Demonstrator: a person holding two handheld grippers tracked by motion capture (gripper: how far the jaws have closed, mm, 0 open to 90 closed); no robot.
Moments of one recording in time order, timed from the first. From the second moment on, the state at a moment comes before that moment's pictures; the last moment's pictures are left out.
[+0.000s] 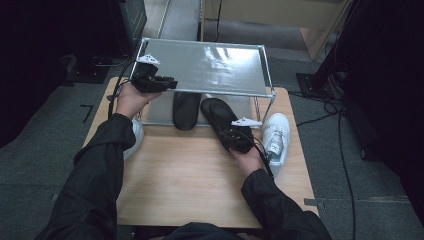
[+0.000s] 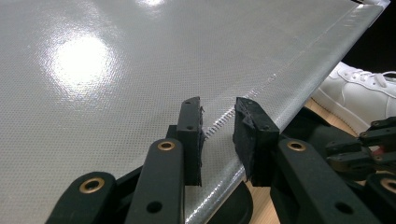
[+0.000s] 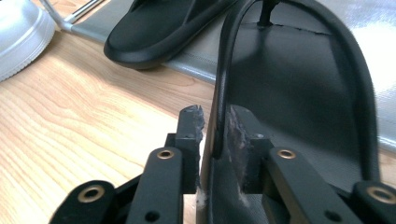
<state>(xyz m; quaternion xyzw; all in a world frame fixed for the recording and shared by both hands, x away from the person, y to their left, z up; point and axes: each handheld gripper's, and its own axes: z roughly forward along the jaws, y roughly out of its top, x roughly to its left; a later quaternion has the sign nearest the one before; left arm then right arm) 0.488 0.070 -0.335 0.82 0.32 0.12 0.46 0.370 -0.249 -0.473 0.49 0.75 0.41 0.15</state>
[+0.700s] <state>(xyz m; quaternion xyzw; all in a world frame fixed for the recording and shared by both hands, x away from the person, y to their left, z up) 0.487 0.071 -0.335 0.82 0.32 0.12 0.46 0.410 -0.207 -0.476 0.53 0.73 0.41 0.13</state>
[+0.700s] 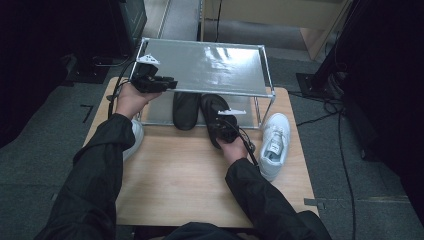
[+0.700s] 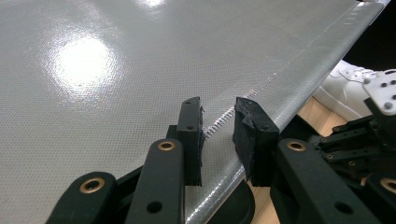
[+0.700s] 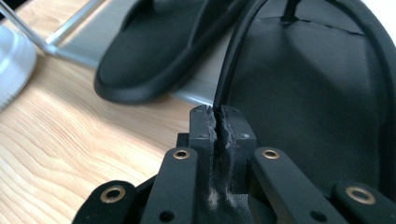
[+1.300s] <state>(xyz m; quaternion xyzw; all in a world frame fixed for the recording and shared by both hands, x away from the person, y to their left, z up) 0.487 0.071 -0.335 0.82 0.32 0.12 0.45 0.423 -0.193 -0.477 0.49 0.75 0.43 0.11</state>
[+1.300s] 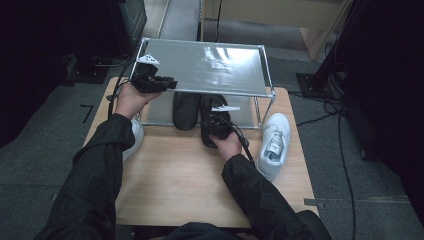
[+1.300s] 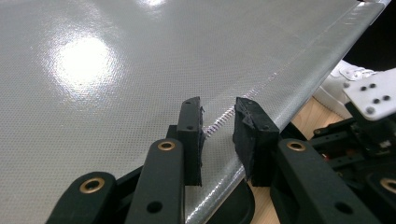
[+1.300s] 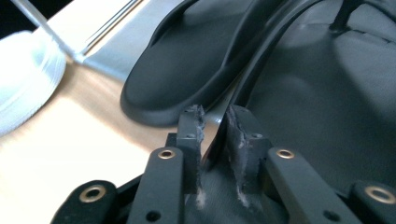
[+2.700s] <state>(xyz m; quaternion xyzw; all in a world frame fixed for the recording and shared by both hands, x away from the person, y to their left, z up) 0.487 0.070 -0.334 0.82 0.33 0.12 0.45 0.356 -0.230 -0.493 0.46 0.78 0.41 0.09</state>
